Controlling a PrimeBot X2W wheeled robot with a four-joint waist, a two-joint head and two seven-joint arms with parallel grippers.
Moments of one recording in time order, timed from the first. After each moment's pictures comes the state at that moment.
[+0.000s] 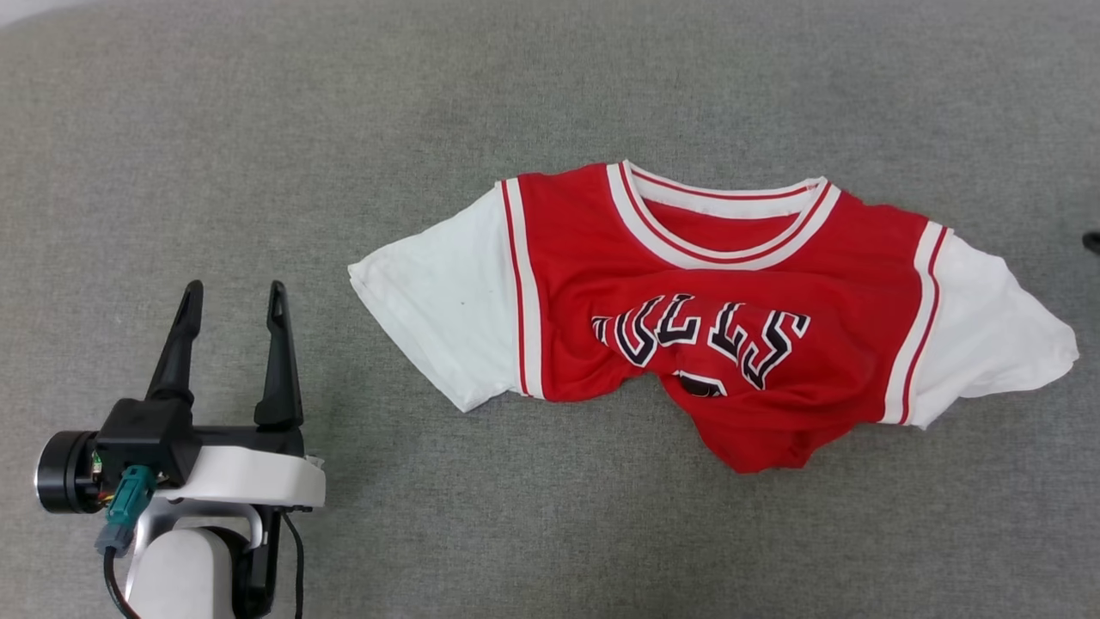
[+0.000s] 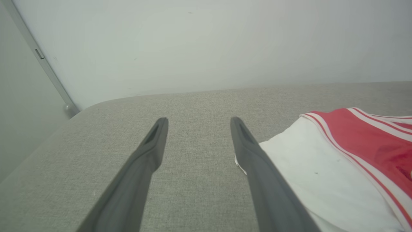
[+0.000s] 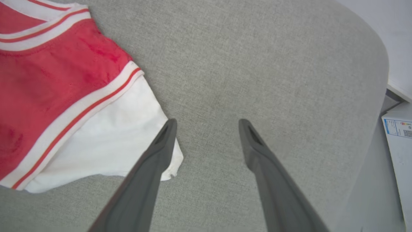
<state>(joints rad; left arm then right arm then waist) -0.17 0.11 0.08 0.03 -0.07 -0.06 -0.26 -0.84 -0.95 0.59 0.26 0.89 0.13 0.82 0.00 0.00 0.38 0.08</state>
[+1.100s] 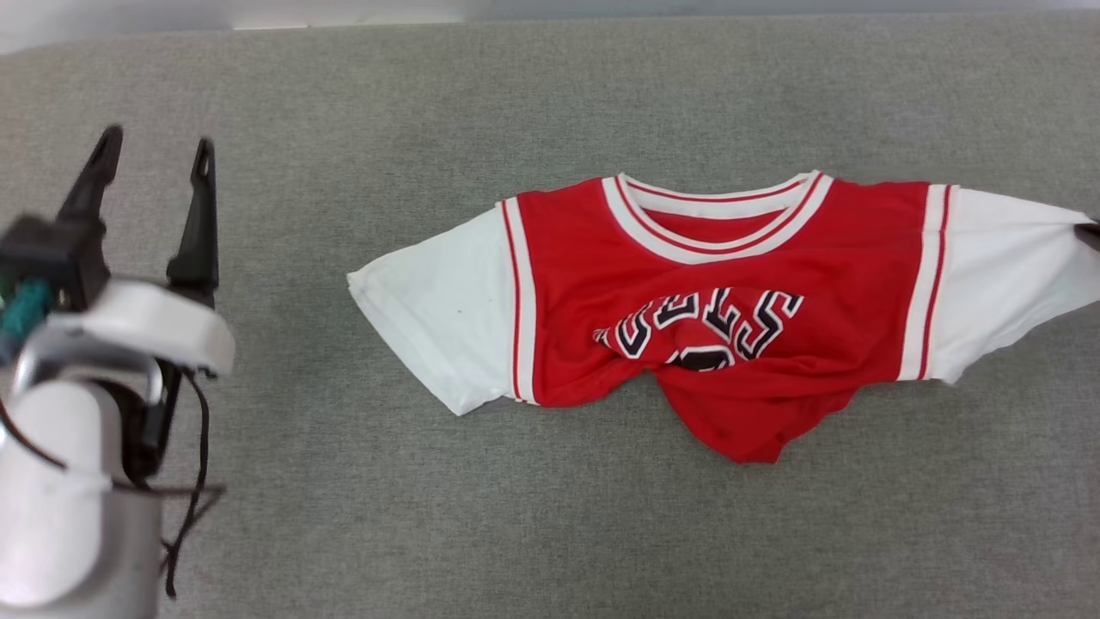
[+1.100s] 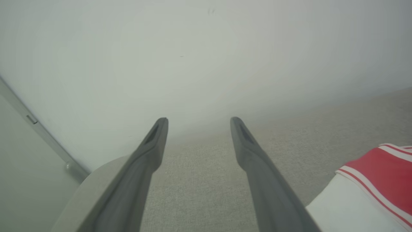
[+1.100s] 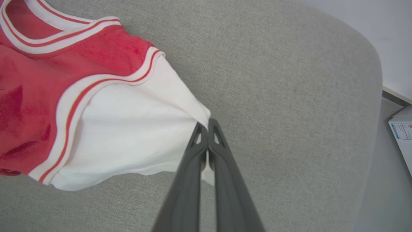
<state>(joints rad) -0.45 0.32 0.06 0.12 -0.10 -0.13 -0.10 -0.72 -0.90 0.49 0.22 0.86 0.13 0.69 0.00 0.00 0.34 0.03</state>
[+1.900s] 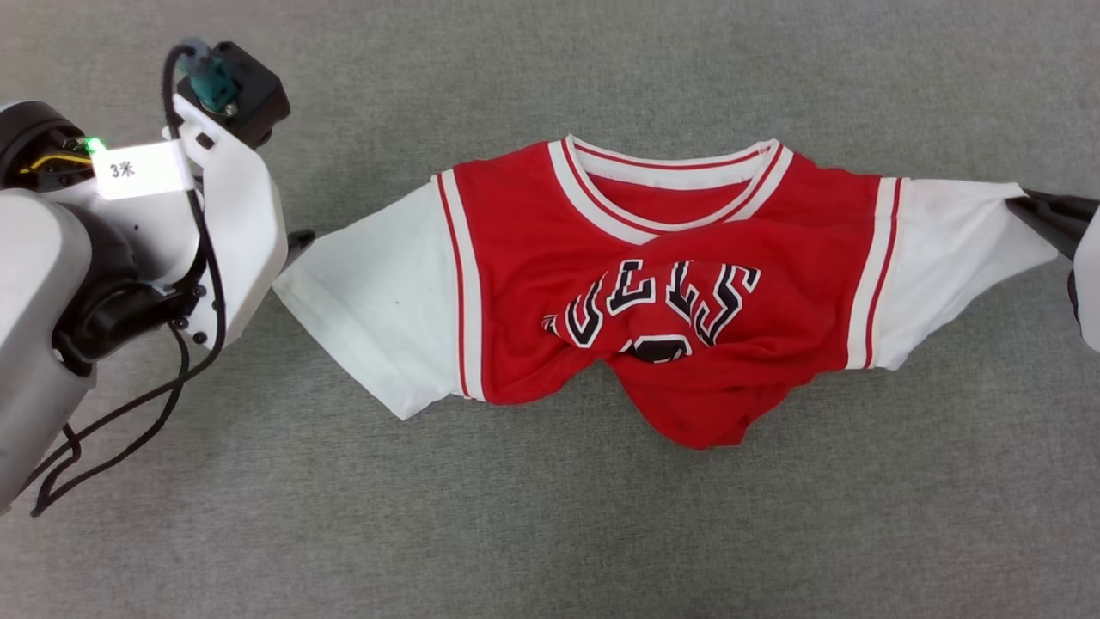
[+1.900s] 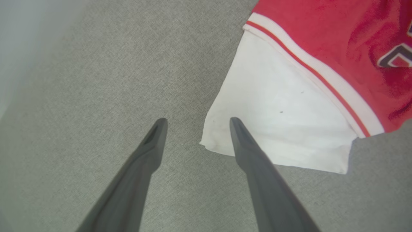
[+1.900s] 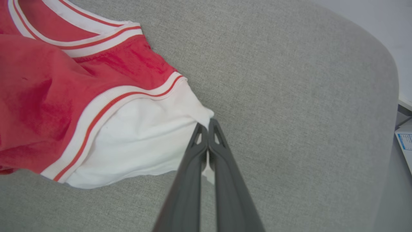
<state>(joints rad) -0.97 0.81 -0.76 0.06 -0.81 -0.13 0.90 -0.71 -0.83 0.46 0.07 0.77 0.13 0.69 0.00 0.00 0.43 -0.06</state>
